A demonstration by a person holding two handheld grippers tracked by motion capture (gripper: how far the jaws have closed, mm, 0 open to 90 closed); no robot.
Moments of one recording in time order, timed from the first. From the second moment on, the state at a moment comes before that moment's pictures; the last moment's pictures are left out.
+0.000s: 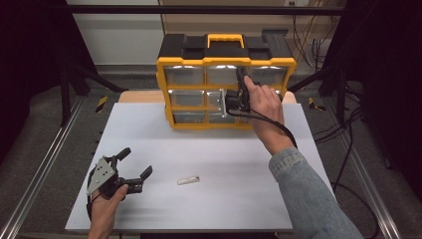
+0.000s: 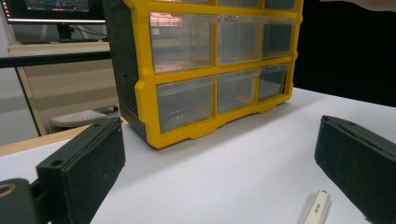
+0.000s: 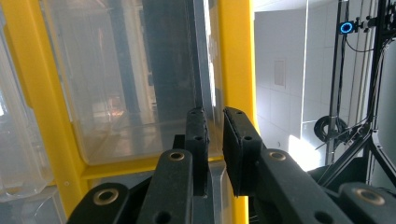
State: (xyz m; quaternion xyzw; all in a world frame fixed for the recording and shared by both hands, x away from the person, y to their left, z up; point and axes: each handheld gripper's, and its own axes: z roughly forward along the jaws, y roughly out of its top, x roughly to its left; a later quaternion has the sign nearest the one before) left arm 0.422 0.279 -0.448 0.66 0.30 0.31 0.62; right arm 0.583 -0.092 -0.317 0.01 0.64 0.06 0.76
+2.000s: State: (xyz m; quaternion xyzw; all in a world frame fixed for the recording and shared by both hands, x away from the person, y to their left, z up) left arm 0.422 0.280 -0.448 0.66 0.30 0.31 0.61; right arm 0.521 -0.099 -0.313 0.00 0.65 0.08 0.76
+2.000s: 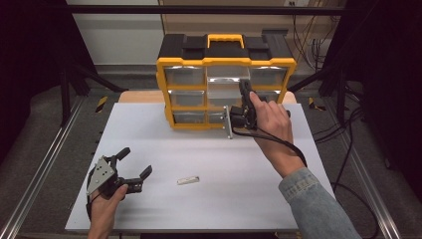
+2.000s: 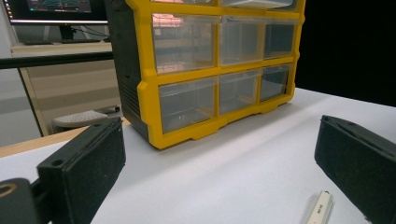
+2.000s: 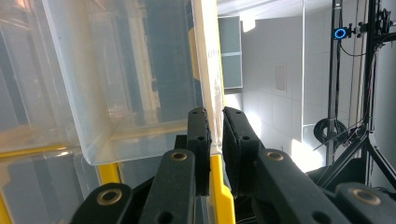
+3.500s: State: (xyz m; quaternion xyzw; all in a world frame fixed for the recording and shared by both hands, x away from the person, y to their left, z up) left arm 0.422 0.279 -0.448 0.66 0.30 0.31 0.61; right arm 0.493 -0.098 -0.313 0.00 0.66 0.08 0.75
